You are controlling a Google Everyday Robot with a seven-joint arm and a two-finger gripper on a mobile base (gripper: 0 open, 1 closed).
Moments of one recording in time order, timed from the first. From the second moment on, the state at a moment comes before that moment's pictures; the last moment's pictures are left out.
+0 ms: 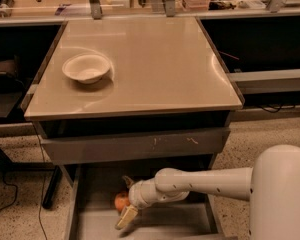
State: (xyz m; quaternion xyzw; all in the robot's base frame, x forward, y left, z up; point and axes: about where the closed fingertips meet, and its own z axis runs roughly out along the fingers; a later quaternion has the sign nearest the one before) arm 0.479 0.119 0.383 -0.62 0.66 0.30 0.32
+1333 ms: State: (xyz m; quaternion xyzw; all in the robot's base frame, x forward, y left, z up) arm 0.476 0.115 0.397 -0.61 0.66 0.30 0.33
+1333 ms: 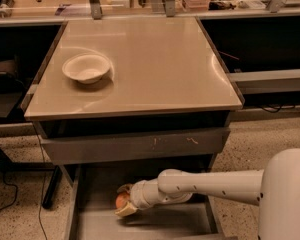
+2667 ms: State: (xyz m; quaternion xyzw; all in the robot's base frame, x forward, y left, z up) arm 0.454 0.013 0.550 -0.54 0.73 0.18 0.38
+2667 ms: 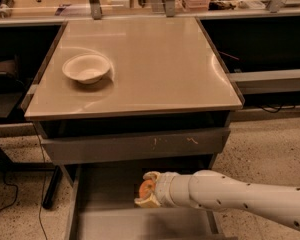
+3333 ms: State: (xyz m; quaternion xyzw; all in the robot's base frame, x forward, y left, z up) arm 0.456 0.005 0.580 -0.53 0.73 0.17 0.38
